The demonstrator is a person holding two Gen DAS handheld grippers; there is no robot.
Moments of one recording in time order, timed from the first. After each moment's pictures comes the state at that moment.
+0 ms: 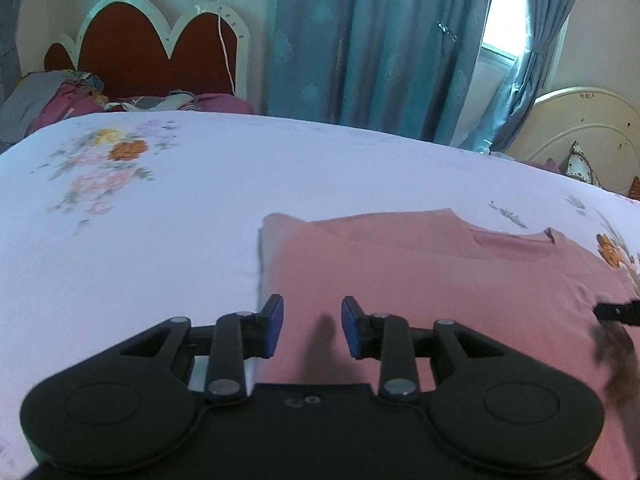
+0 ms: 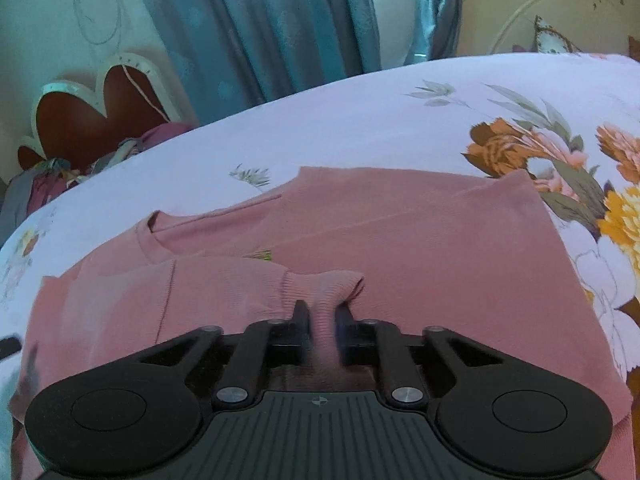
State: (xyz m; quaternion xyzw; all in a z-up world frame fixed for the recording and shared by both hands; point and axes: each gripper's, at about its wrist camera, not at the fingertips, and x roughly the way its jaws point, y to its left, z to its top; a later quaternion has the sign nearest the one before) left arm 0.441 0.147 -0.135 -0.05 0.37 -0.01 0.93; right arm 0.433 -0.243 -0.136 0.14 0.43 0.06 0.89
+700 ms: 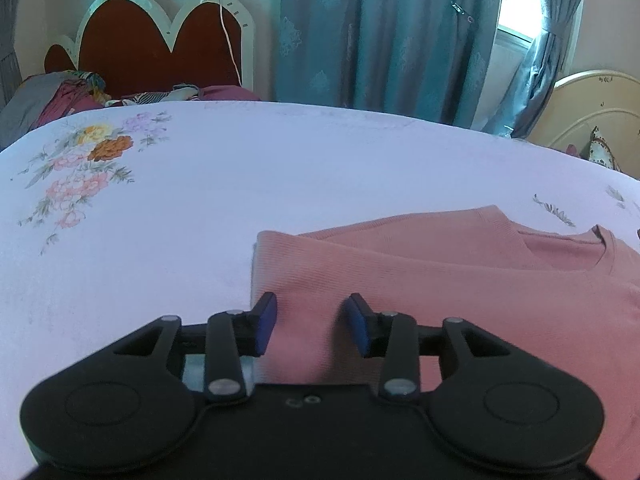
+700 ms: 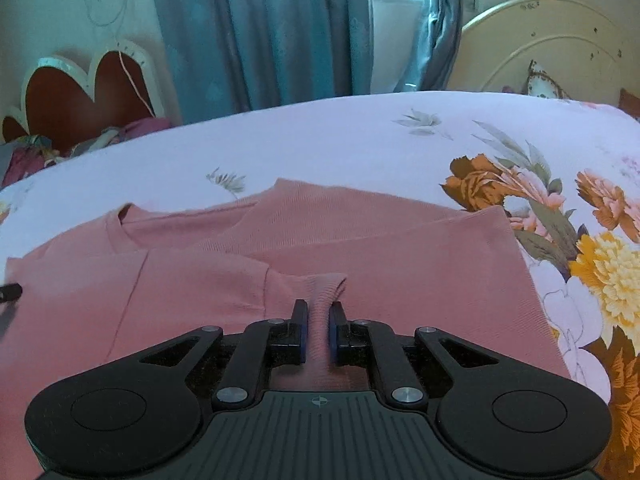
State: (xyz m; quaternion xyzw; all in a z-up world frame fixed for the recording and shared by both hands) left arm 0.481 0.141 -0.163 -0.02 0.38 0.01 0.92; right arm 0.435 -0.244 -0.135 0.08 0.40 0.02 0.91
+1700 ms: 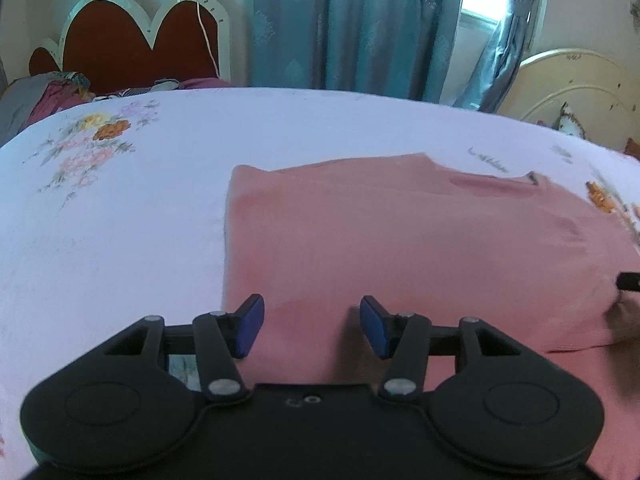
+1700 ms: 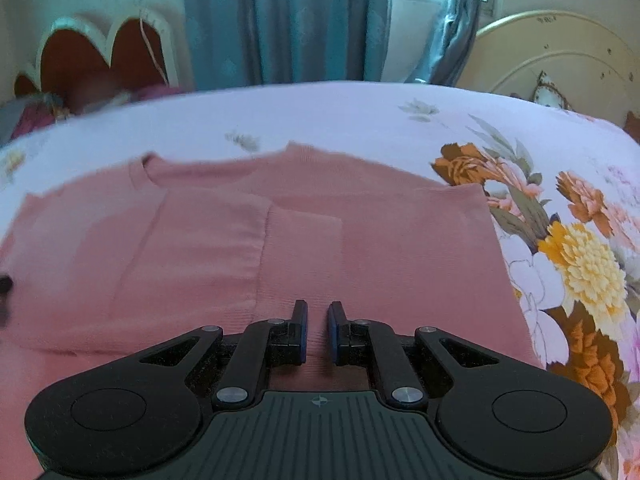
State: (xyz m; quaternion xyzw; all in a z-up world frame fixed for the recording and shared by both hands) left arm 0.398 0.119 -0.144 -0.01 0.40 -0.02 0.92; right arm 0.384 -0.243 -0.122 0.04 0.42 0.05 0.91
